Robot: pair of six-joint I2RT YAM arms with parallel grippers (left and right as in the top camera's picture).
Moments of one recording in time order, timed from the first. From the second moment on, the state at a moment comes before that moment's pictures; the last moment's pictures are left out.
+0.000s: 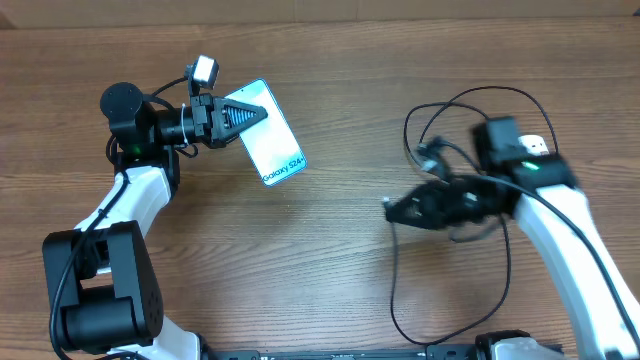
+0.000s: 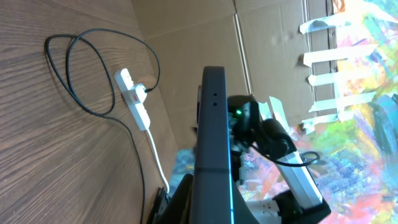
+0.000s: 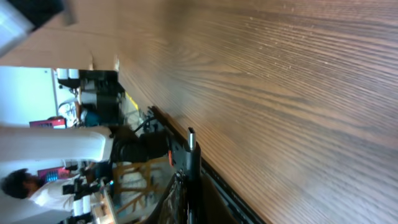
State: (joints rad) left arm 0.12 1.76 0.97 0.86 1.56 -1.38; right arm 0.12 1.35 1.09 -1.16 -0.96 -0.05
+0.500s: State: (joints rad) left arm 0.10 1.76 0.97 0.86 1.56 -1.36; right arm 0.11 1.00 0.55 0.00 -1.21 0.35
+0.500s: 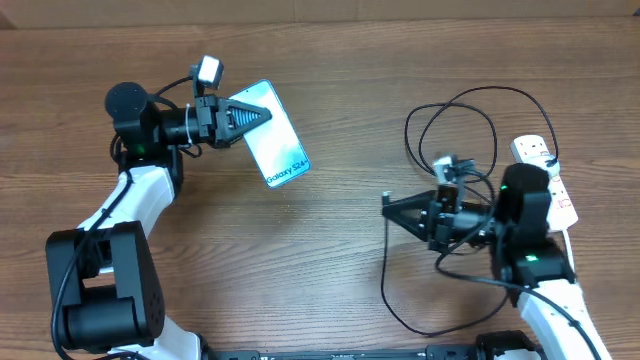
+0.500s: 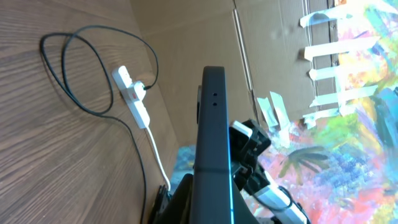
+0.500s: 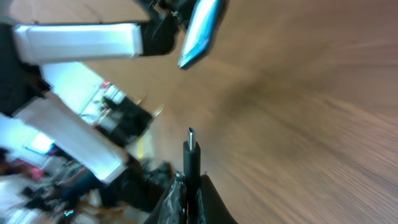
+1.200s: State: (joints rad) left arm 0.07 1.76 0.97 0.86 1.56 -1.36; right arm 0.48 1.05 0.55 0.29 -0.98 0.74
